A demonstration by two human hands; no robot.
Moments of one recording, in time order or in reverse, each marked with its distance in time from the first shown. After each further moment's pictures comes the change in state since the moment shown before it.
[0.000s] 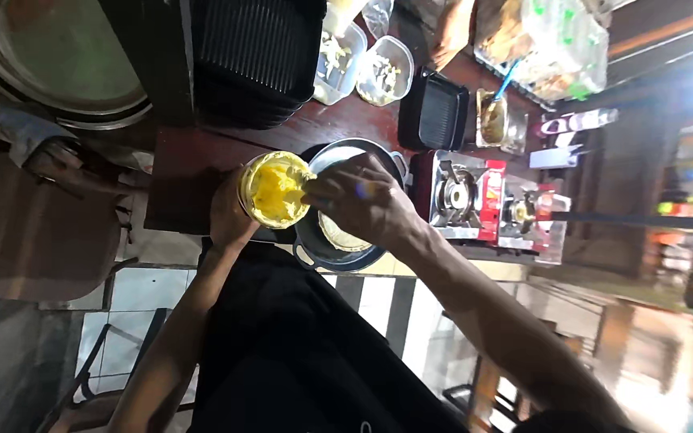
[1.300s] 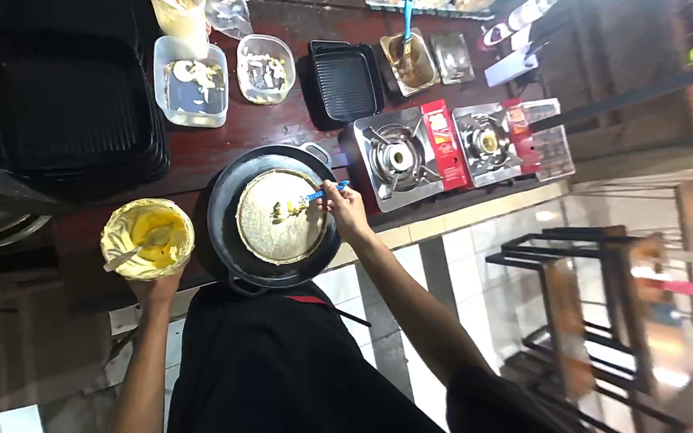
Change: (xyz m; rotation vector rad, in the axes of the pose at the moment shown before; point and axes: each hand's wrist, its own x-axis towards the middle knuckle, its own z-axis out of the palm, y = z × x) left_hand -0.006 0.007 0.014 0.036 -0.017 -0.241; right_hand -0.227 0.104 0.060 1.075 0.735 1.396
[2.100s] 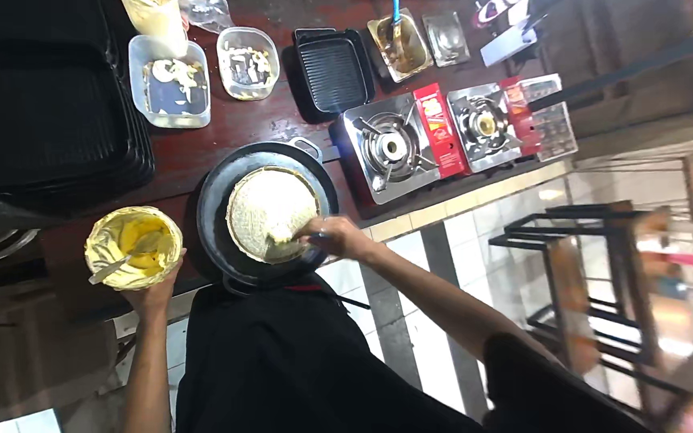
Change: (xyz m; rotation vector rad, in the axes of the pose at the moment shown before) left_hand 0.000 0.003 0.004 -0.021 0.022 -0.003; right_hand -0.035 -0.008 -0.023 -0.656 -0.622 -0.899
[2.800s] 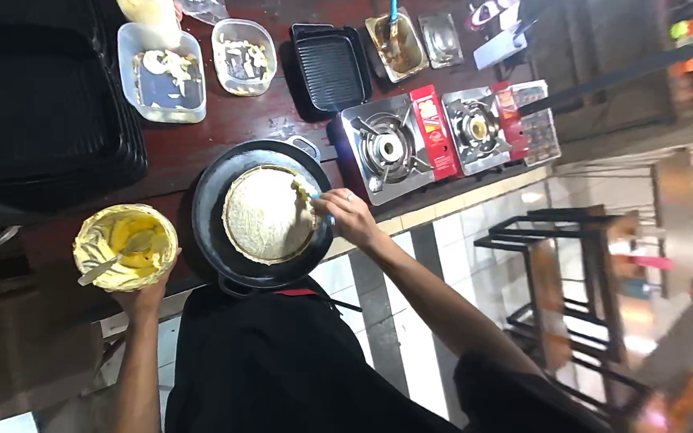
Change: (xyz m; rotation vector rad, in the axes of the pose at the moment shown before) left_hand 0.001 -0.011 0.000 0.000 -0.085 -0.085; right_hand -0.014 0.040 -0.013 -0.512 0.194 -0.061
